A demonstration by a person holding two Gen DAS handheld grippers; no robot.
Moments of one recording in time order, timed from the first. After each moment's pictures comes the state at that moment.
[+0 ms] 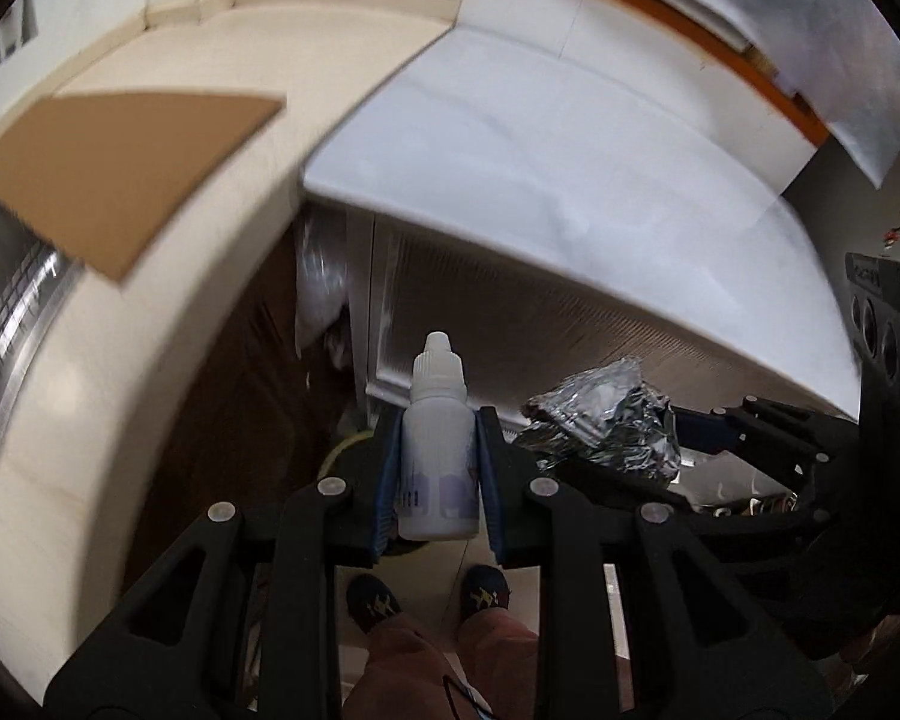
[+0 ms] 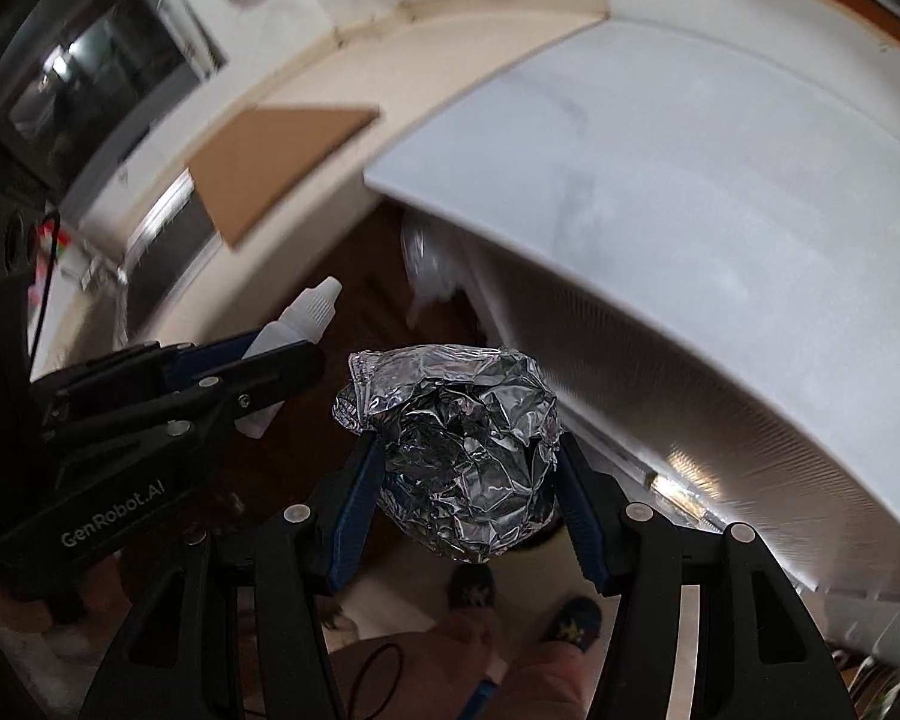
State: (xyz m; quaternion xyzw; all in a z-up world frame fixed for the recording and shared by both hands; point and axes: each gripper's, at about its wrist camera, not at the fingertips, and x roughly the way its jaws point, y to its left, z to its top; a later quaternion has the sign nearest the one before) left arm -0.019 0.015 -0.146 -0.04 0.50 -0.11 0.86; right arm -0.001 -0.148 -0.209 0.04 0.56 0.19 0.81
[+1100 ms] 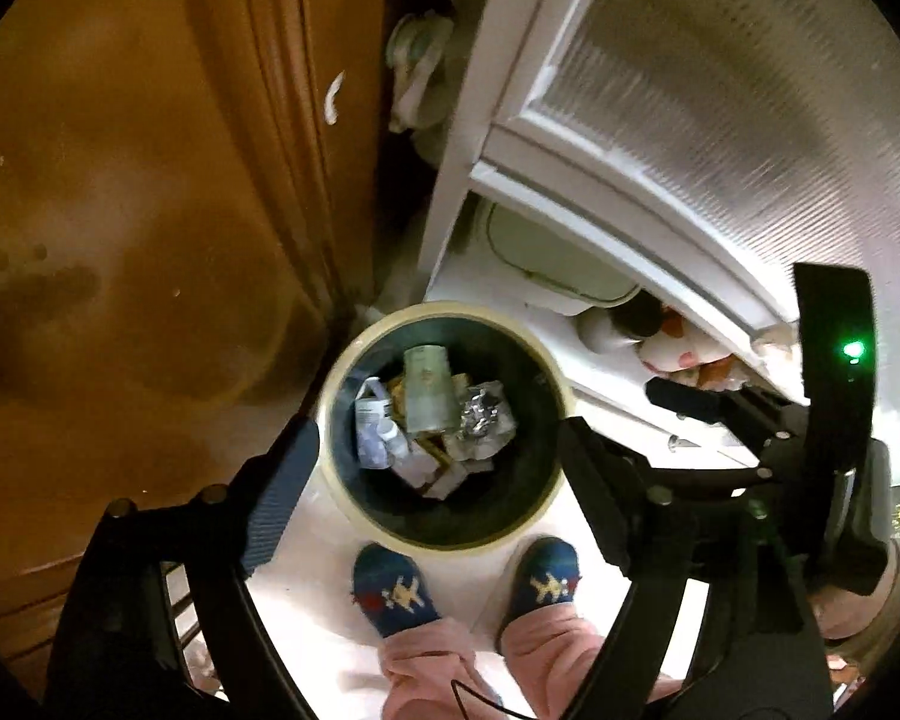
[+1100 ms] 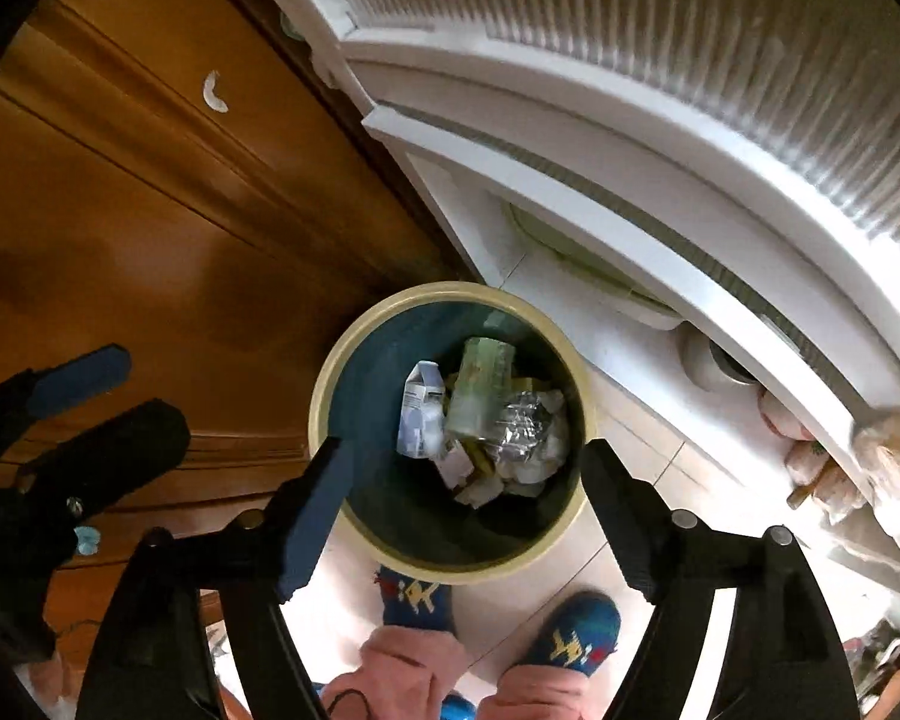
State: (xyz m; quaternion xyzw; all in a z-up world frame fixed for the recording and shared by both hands) left arm 0.020 0.050 -0.486 -0.05 0.60 -0.06 0.80; right arm 0.030 -0.135 -0.594 0.04 0.66 0.16 0.74
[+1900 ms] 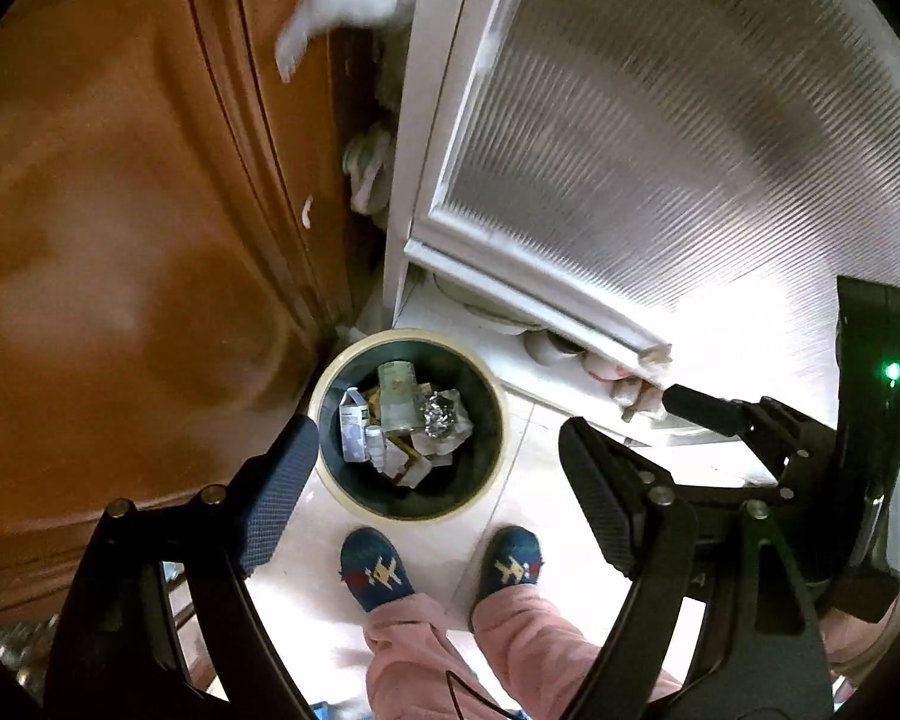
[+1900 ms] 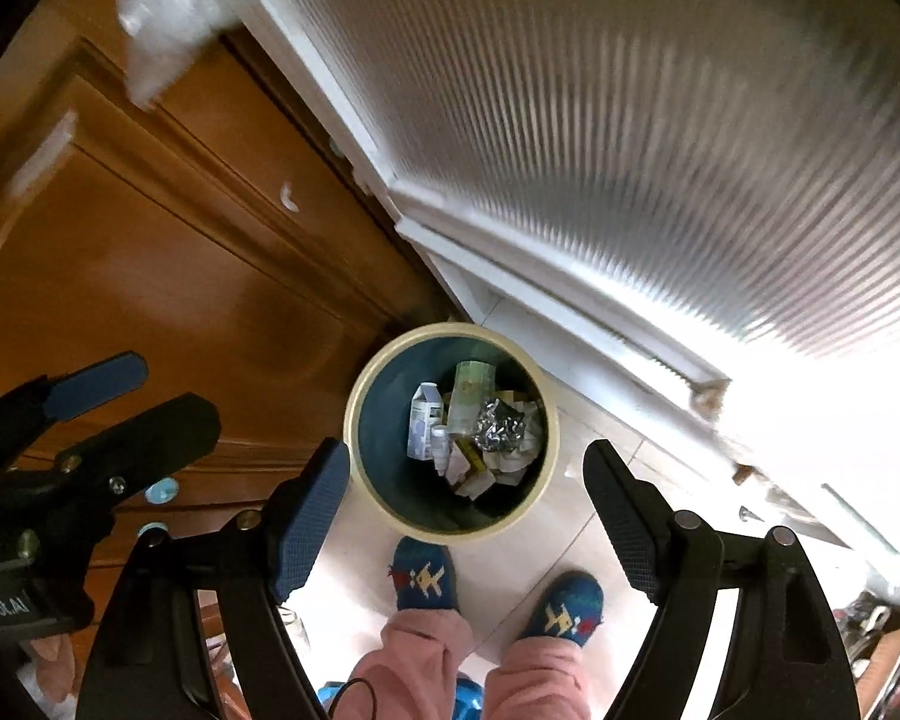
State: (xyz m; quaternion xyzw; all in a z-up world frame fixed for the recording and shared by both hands) left arm 0.007 0.024 -0.355 -0.06 0.59 -0.07 0.80; right arm 0.027 -0.150 -0.472 0.05 0.63 0.12 0.76
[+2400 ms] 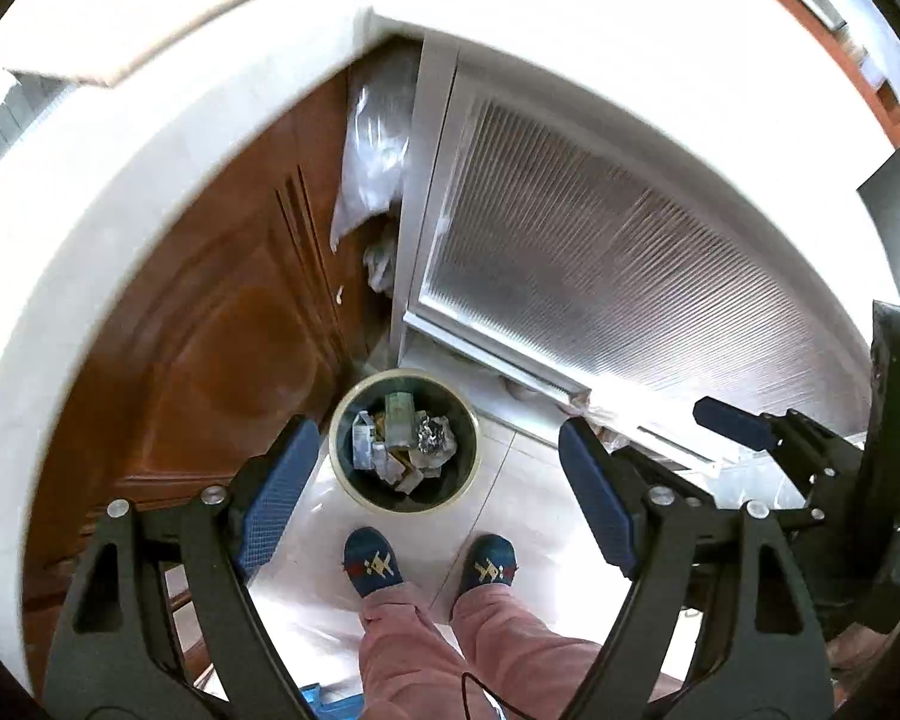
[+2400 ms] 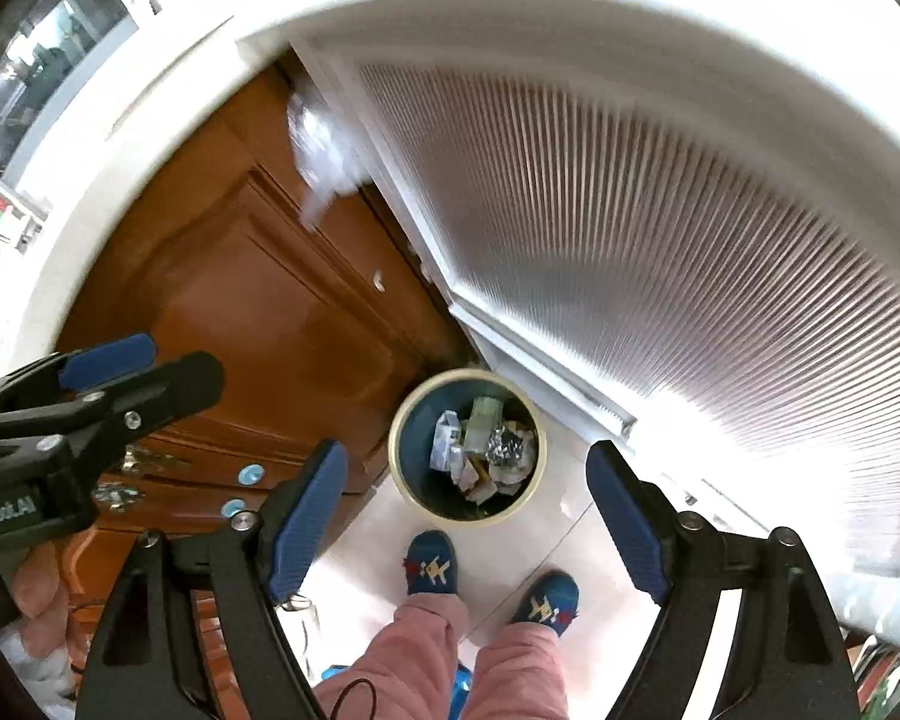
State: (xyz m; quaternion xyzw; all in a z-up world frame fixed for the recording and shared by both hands) left arm -0.024 0.022 -0.191 -0.06 0.55 -0.05 0.83; right arm 0.005 -0.172 -0.287 0.03 0.59 0.15 0.79
